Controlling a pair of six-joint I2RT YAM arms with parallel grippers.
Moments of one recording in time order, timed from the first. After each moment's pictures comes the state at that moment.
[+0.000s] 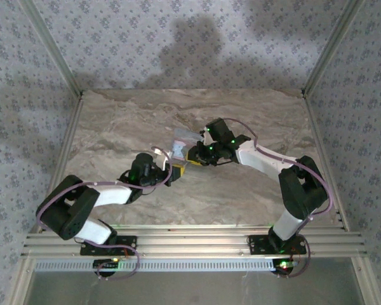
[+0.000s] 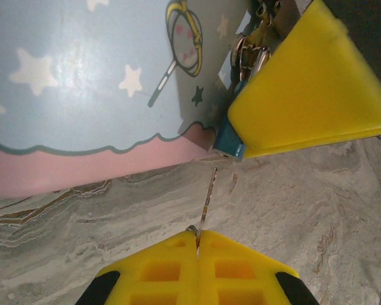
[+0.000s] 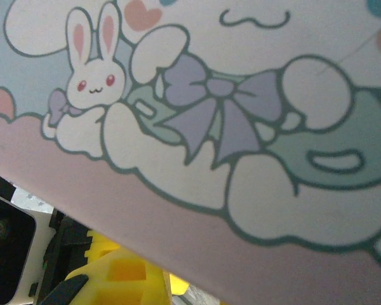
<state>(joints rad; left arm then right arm) -0.62 1.45 0.40 0.63 0.42 -0.42 0.61 1.66 1.12 -0.34 -0.54 0.83</state>
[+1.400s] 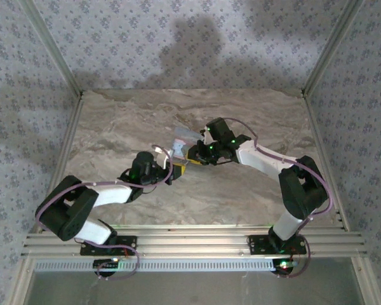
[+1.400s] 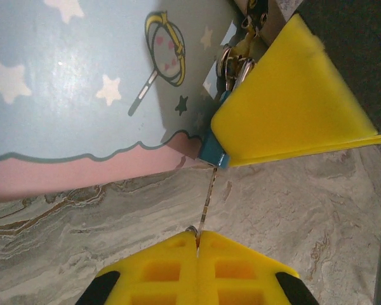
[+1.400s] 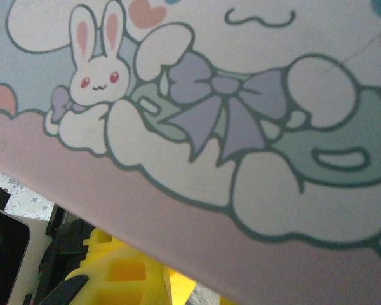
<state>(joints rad) -0.62 1.44 0.43 0.60 0.42 -0.43 0.61 1.66 1.12 -0.33 -0.54 0.84</state>
